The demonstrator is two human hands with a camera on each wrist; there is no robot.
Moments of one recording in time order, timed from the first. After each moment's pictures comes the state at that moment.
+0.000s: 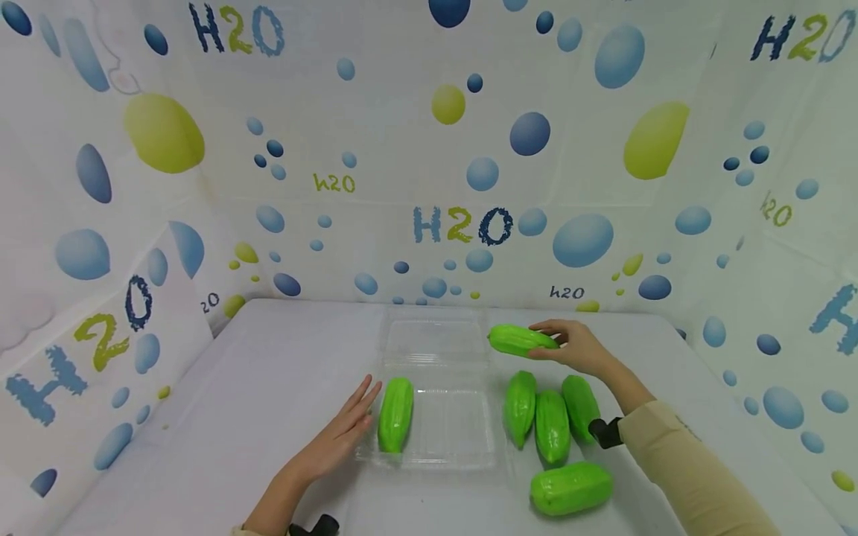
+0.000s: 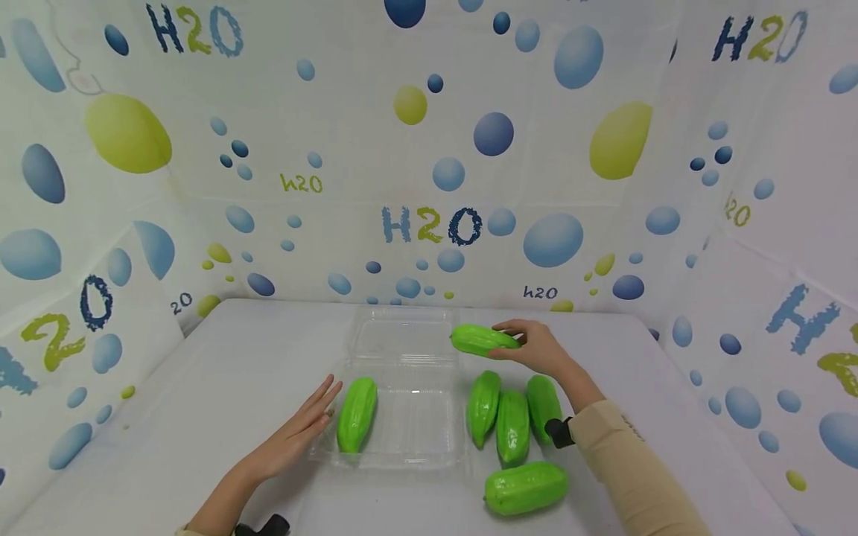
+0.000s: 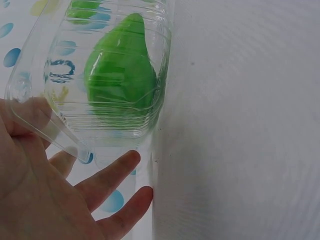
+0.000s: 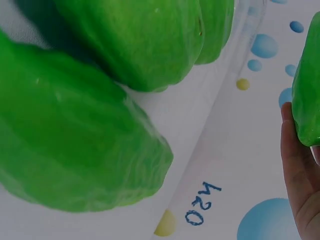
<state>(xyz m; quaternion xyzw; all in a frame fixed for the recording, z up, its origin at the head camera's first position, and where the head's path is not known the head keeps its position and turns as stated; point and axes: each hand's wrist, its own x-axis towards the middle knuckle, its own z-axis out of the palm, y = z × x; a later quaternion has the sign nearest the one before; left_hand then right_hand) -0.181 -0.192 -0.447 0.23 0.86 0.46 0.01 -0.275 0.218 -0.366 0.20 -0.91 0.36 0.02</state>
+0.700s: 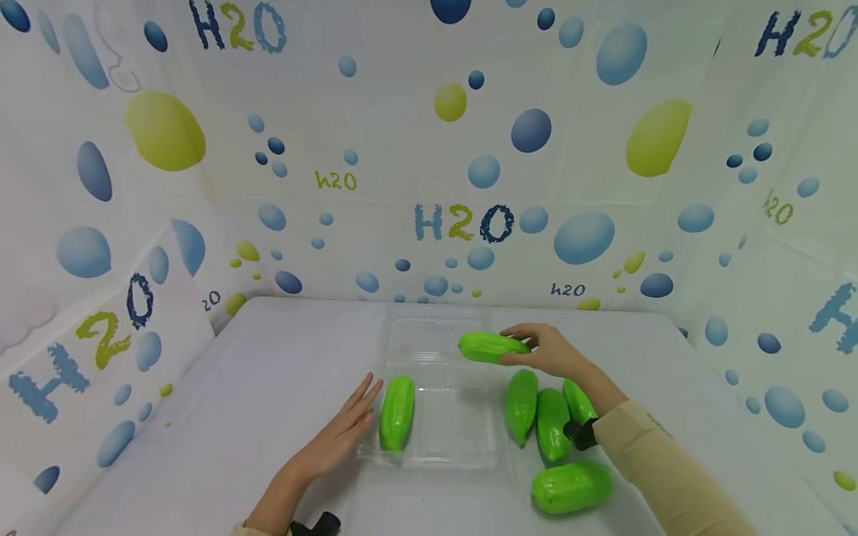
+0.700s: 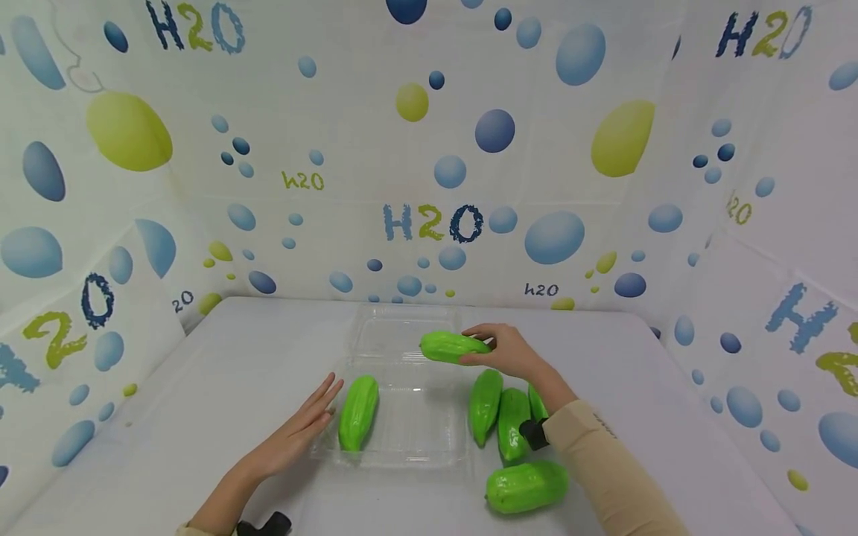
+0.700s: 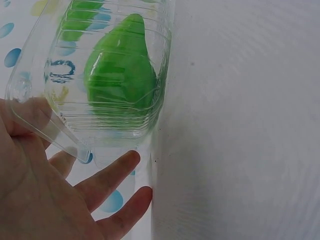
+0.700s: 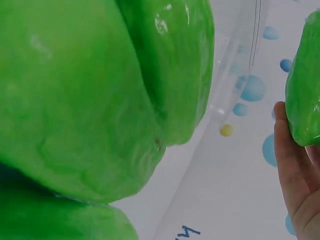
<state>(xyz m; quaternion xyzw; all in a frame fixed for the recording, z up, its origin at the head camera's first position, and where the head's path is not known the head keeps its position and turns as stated) -0.180 -0.192 -0.446 0.23 0.86 0.46 0.01 -0.273 0.175 -0.369 0.24 -0.89 0.38 -0.02</state>
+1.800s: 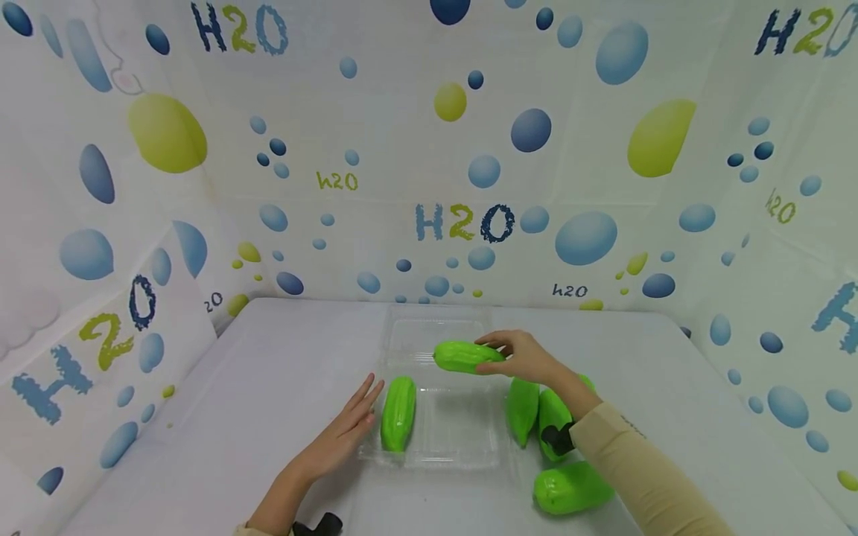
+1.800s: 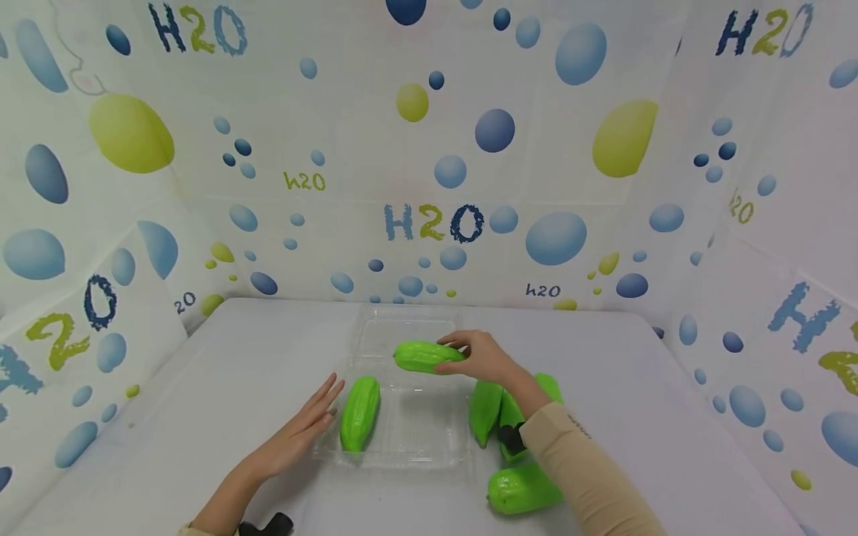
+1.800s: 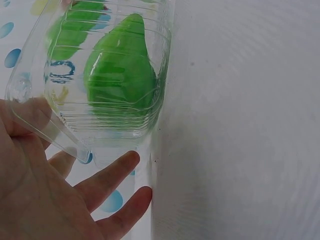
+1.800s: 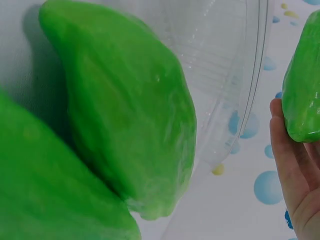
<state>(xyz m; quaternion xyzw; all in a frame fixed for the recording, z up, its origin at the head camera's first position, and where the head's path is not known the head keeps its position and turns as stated) -0.178 -0.190 -0.447 0.23 0.86 0.46 0.02 -0.267 0.137 -0.373 0.27 -0.88 0.38 -0.04</state>
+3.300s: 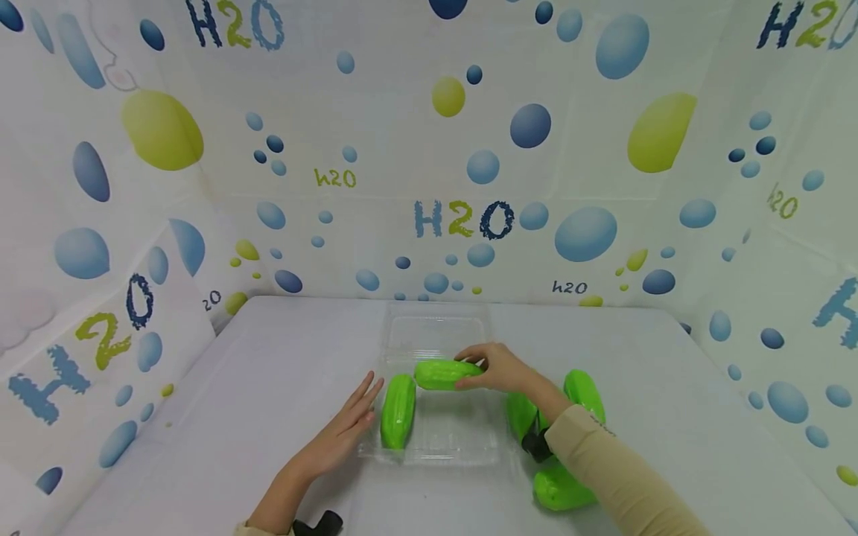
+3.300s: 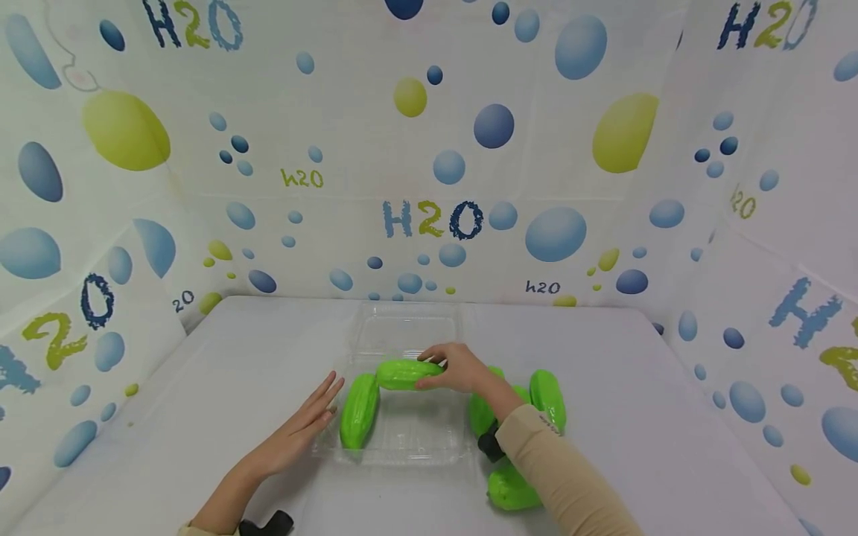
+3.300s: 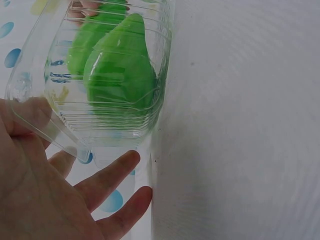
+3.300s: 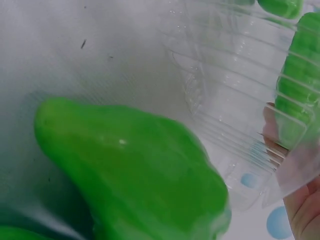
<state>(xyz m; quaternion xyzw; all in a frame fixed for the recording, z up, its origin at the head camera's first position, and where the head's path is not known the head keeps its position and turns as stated) -0.179 -0.189 -0.447 0.22 0.87 0.45 0.02 -0.266 0.105 -0.393 0.29 -0.89 0.35 -0.07</state>
